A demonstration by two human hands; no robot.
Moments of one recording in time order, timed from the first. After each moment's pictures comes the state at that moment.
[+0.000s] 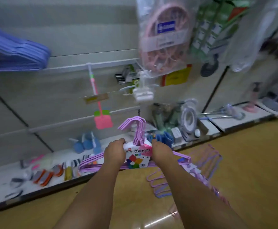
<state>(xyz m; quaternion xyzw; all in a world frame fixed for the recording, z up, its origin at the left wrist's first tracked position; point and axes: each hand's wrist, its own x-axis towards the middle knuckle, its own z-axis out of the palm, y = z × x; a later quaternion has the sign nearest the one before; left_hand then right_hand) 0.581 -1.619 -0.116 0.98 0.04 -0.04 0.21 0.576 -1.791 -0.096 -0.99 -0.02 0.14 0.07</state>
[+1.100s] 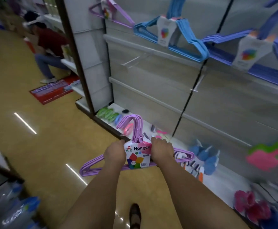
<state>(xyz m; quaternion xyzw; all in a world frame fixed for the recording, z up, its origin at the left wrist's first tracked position) 0.243 -1.092 -0.106 0.84 0.51 0.01 0.20 0.377 -1.182 -0.095 -0.88 -0.46 0.09 -0.05</state>
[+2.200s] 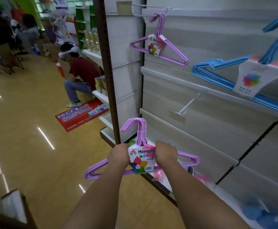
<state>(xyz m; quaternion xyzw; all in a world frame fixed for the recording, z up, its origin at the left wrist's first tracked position) 0.233 -0.711 -0.068 0.83 0.53 0.02 0.16 0.370 -0.790 -0.067 -0.88 -0.47 0.06 0.01</state>
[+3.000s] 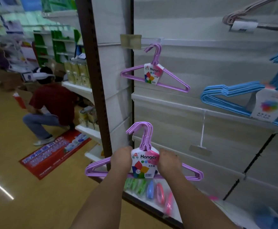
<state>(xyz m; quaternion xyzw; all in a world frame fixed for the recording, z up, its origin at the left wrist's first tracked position) 0.257 -0.495 -0.013 0.92 0.38 0.04 0.12 0.358 -0.618 -0.018 -0.94 -0.33 0.02 0.04</state>
